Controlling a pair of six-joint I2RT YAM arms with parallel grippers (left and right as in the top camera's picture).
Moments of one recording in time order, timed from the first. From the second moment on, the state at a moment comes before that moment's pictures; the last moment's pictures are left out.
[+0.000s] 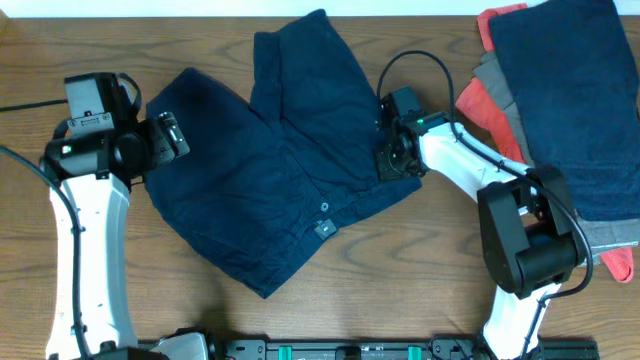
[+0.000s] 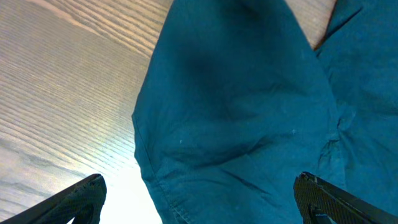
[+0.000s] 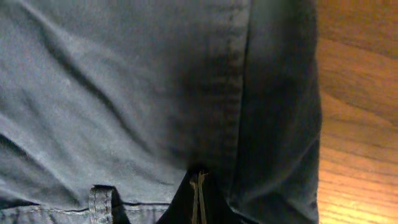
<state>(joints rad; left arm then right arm) 0.20 1.40 1.31 -0.98 0.00 -0.25 0.37 2.01 1.30 -0.65 -0.07 0.21</state>
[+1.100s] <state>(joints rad) 0.11 1.58 1.31 -0.90 0.00 -0.20 0.09 2.40 1.76 -0.20 0.04 0.19</state>
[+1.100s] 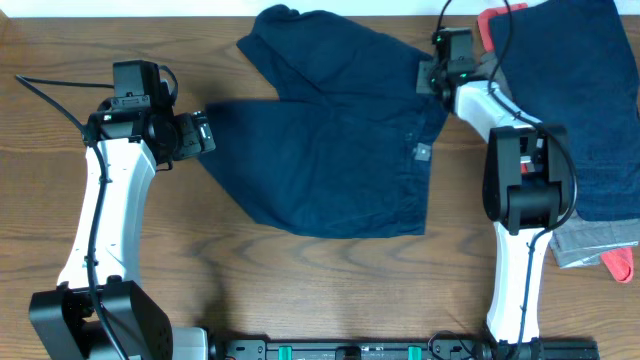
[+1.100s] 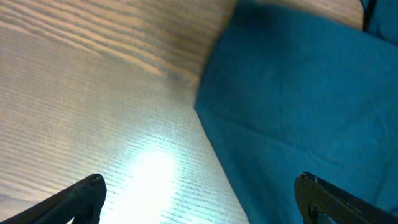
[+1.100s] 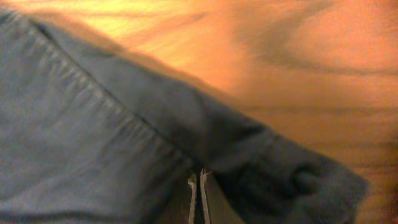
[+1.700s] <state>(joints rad) 0.07 1.67 1.31 -0.82 0.06 -0.08 0.09 2.39 2.42 -1.13 -0.19 0.05</state>
